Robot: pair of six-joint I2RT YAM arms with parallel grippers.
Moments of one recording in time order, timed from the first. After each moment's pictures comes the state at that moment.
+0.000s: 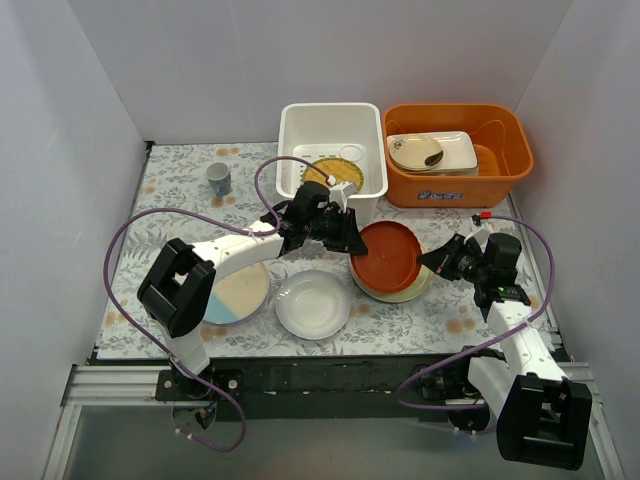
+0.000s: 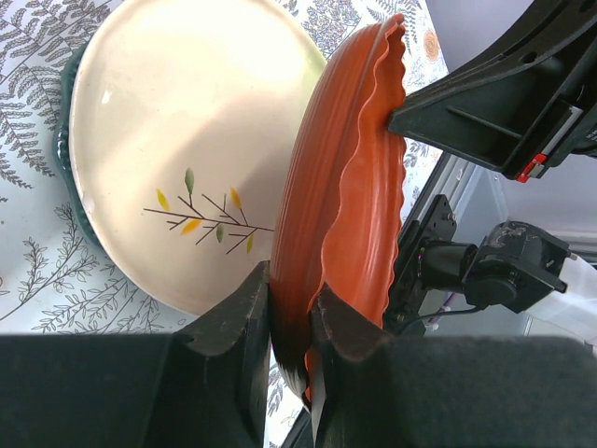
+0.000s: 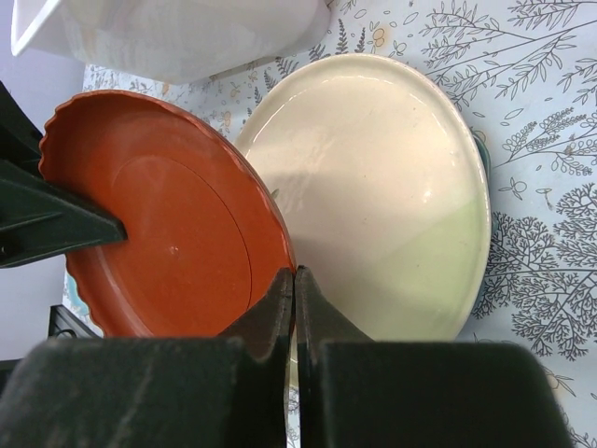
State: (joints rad) left arm -0.73 1.75 1.20 -0.03 0.52 -0.57; right arm -0.09 0.91 0.40 -0.02 -0.67 0.52
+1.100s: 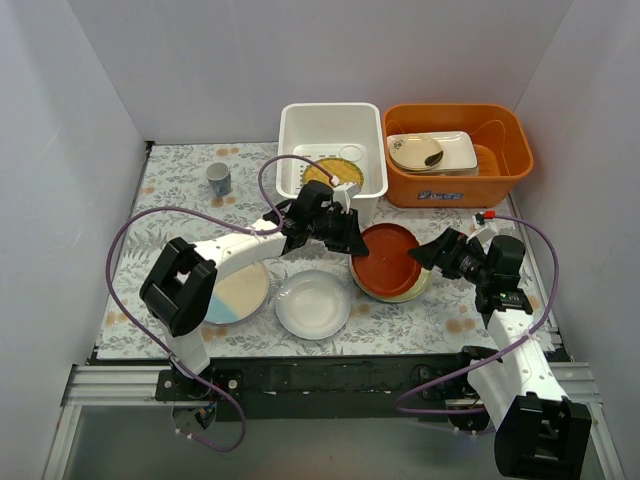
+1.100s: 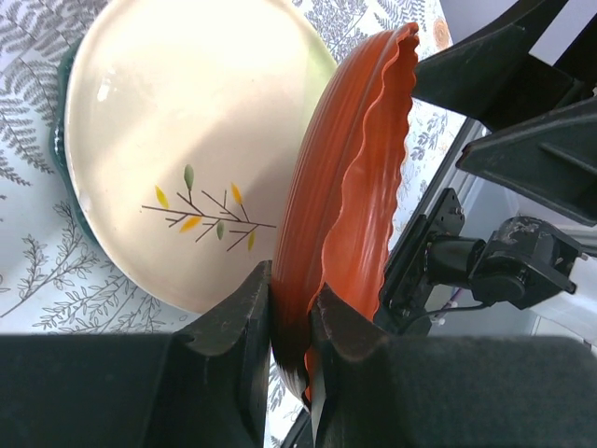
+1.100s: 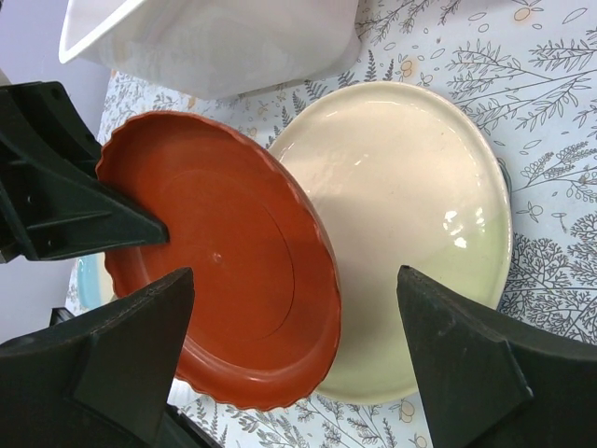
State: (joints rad) left arm -0.74 1.76 1.22 -0.08 0.52 -0.55; right arm -0.09 0.81 0.39 -0.01 -0.67 0.53
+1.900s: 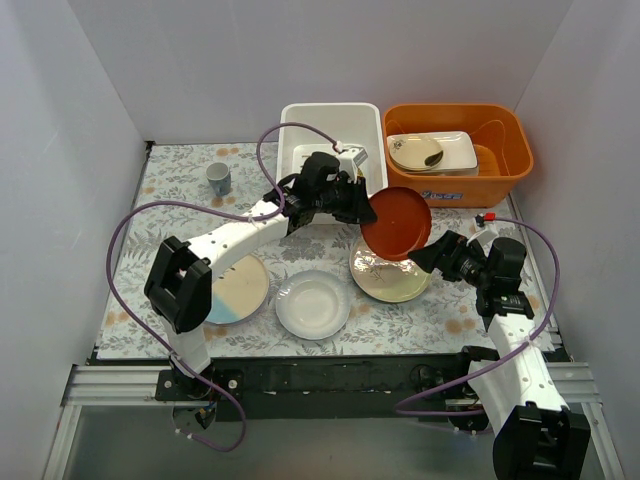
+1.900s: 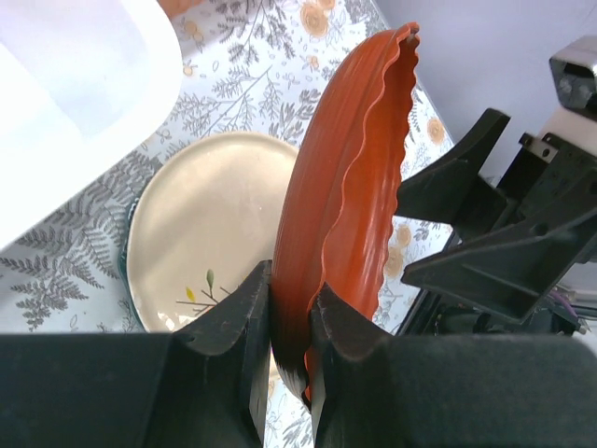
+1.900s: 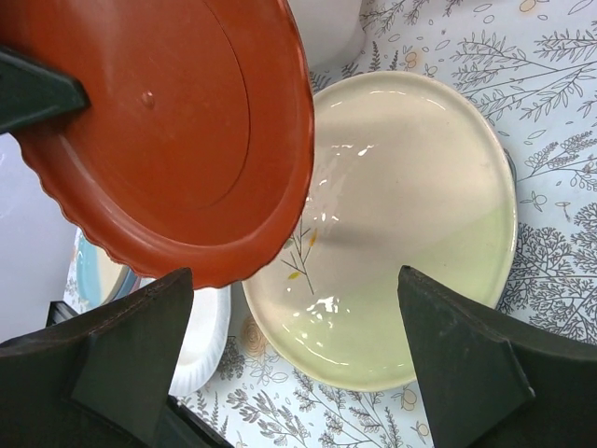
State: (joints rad) left arm -0.74 1.79 1.49 -0.19 0.38 -0.48; right arm -0.09 0.77 0.39 -0.07 -0.67 0.52
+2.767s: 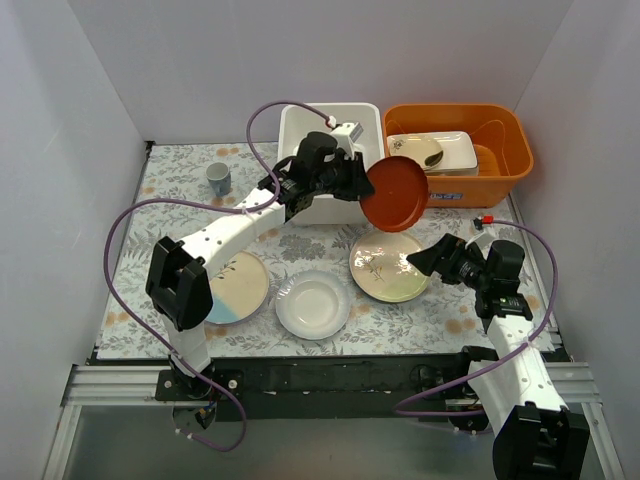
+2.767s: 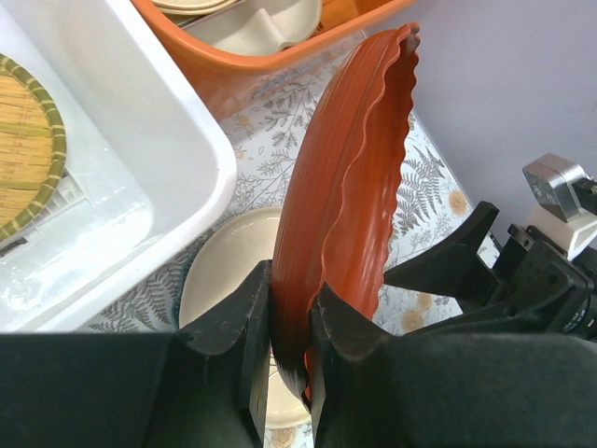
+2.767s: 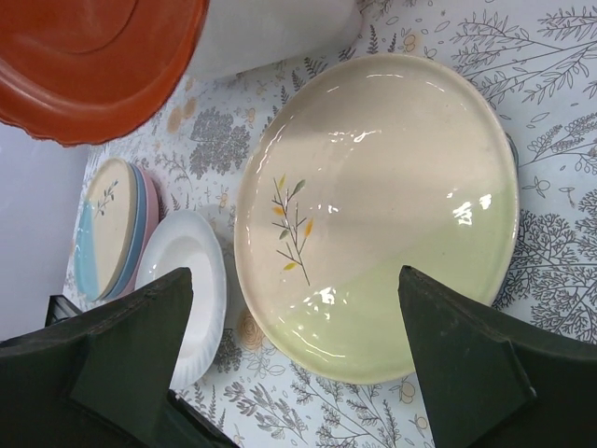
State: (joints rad) left arm -0.72 1.81 1.66 -0.25 0.24 -0.45; right arm -0.09 0.76 0.37 -0.07 -0.68 0.51
